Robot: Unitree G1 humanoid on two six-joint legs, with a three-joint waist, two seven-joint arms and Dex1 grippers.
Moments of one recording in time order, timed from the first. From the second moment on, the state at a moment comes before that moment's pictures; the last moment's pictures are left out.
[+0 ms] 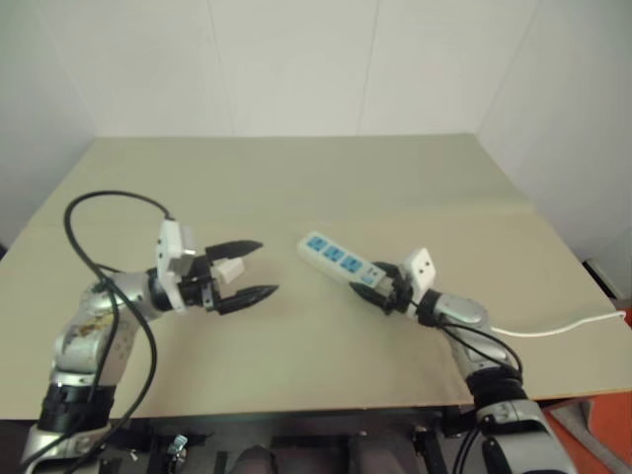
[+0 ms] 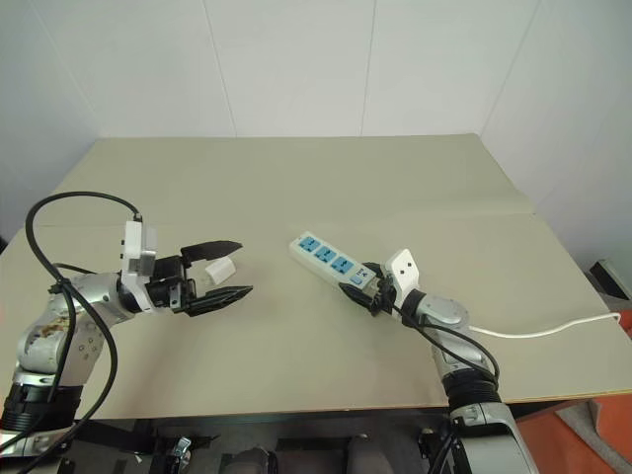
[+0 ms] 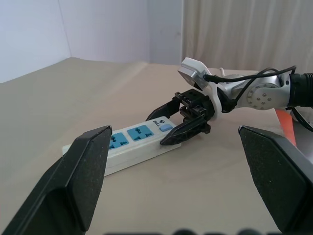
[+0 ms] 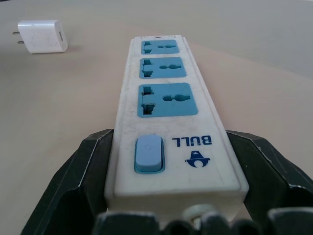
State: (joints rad) left arm -0.35 0.67 0.14 -0.14 -0.62 0.33 -1.11; right arm -0.50 -0.35 0.02 0.45 0.21 -0.03 0.86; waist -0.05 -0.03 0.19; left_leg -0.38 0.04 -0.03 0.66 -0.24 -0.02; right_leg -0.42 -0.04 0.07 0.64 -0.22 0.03
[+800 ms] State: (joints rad) left arm -1.09 0.77 -0.33 0.46 -0.26 1.04 -0.93; right arm -0.53 -0.44 0.20 0.34 0.21 0.02 1.23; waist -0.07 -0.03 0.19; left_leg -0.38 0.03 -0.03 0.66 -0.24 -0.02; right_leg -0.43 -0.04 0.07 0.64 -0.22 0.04
